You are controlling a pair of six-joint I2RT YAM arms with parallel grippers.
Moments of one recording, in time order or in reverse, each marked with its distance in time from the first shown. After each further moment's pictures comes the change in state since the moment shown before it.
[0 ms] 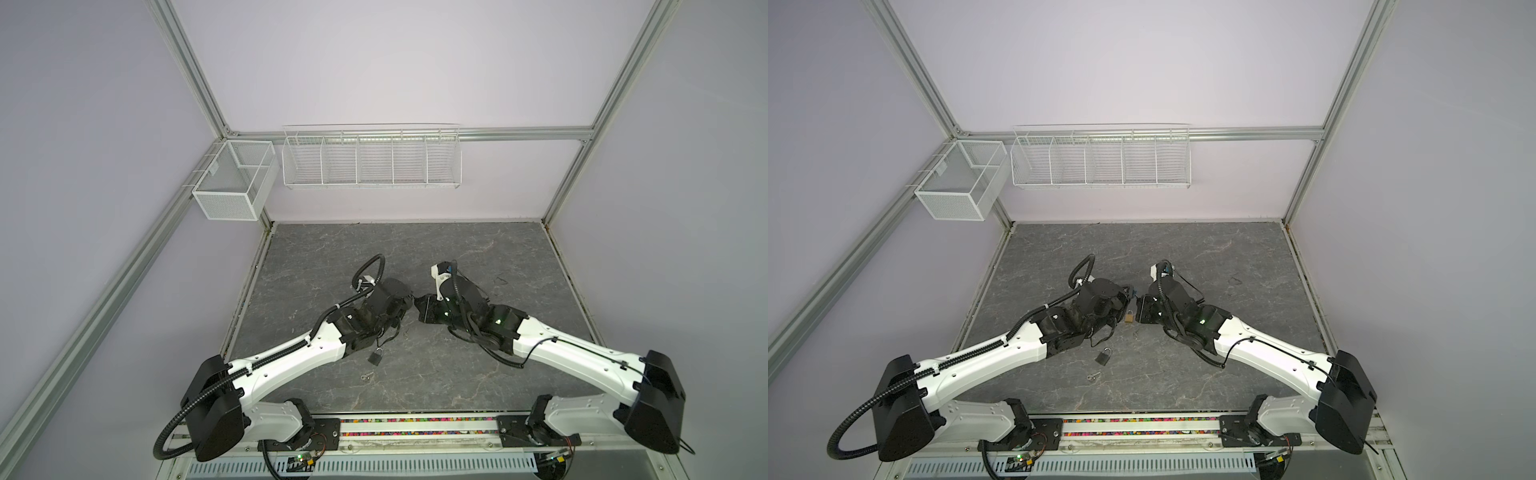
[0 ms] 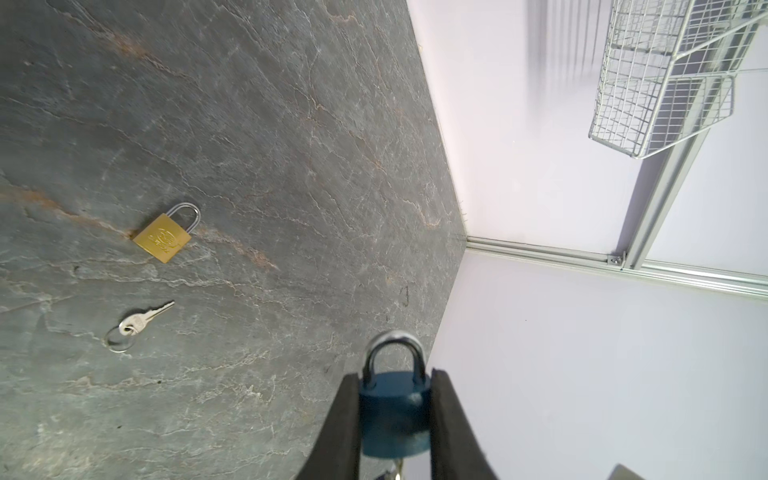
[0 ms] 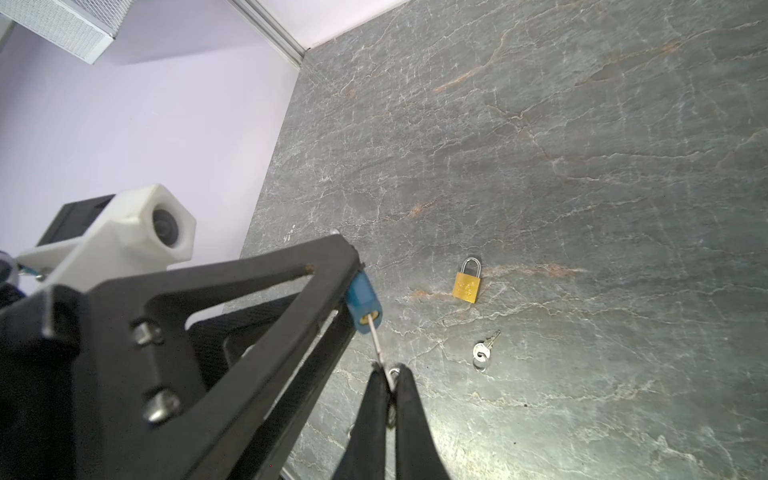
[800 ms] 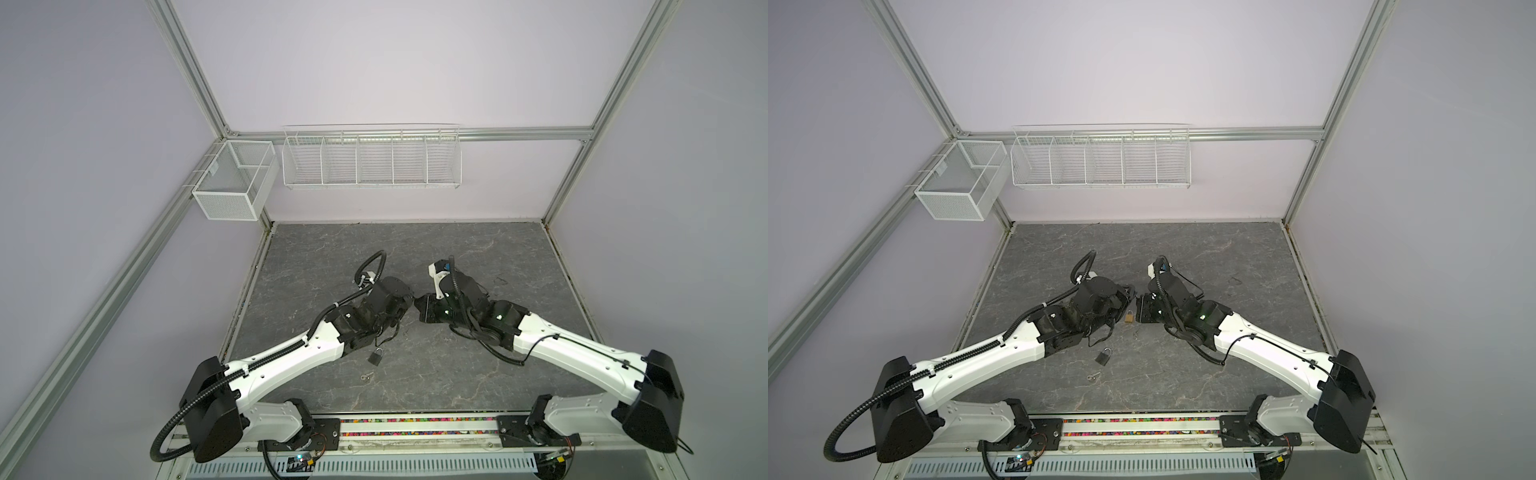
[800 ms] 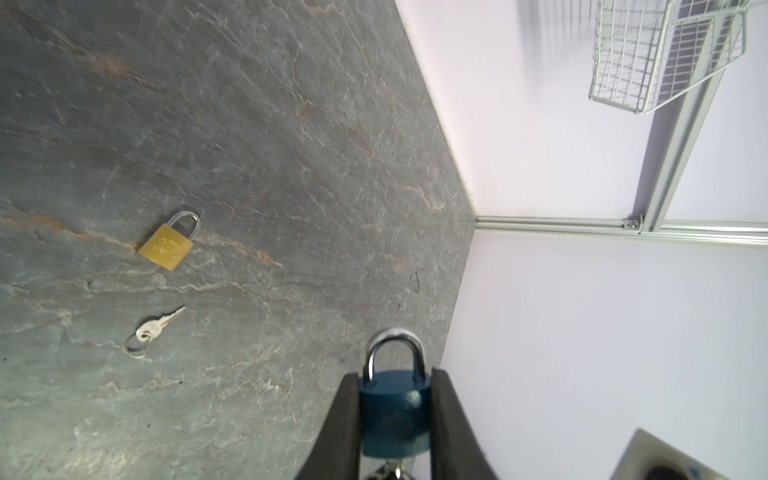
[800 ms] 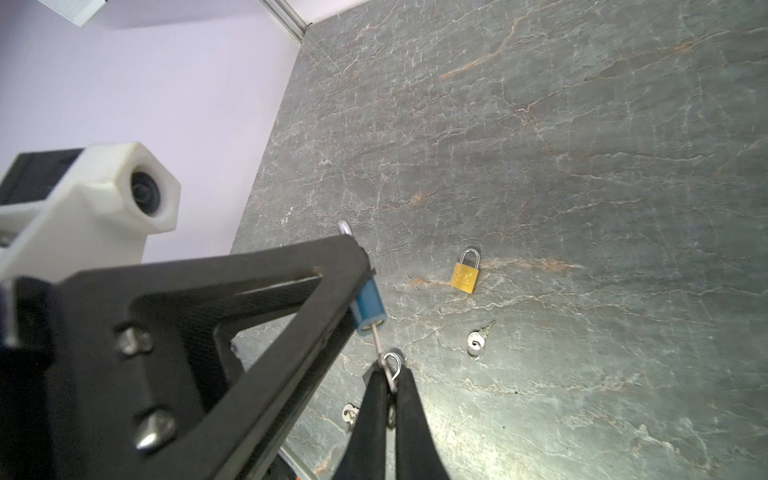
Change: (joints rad) left arm 0.002 -0.010 0.030 -0.035 0.047 0.107; right arm 0.000 0.004 0.067 -0.100 -0.003 -0.101
